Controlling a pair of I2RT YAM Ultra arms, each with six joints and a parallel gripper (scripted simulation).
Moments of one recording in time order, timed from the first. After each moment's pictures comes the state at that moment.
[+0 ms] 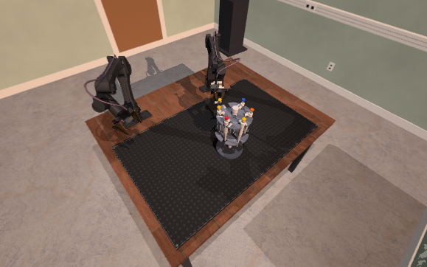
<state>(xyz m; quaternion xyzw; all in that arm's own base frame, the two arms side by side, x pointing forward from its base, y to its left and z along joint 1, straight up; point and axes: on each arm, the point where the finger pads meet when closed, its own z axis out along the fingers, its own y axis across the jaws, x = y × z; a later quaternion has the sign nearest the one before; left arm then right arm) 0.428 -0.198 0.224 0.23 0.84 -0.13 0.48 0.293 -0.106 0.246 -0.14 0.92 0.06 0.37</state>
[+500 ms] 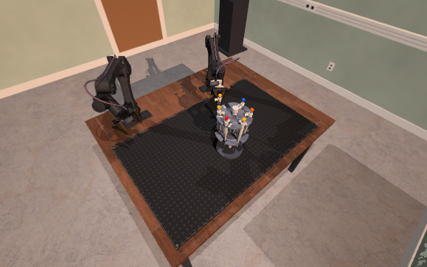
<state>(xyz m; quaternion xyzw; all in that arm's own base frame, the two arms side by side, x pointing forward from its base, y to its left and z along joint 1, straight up) 0.437 -0.205 0.243 0.21 0.78 -0.16 0.57 0.293 -0.106 0.246 -0.14 0.92 0.06 0.37</state>
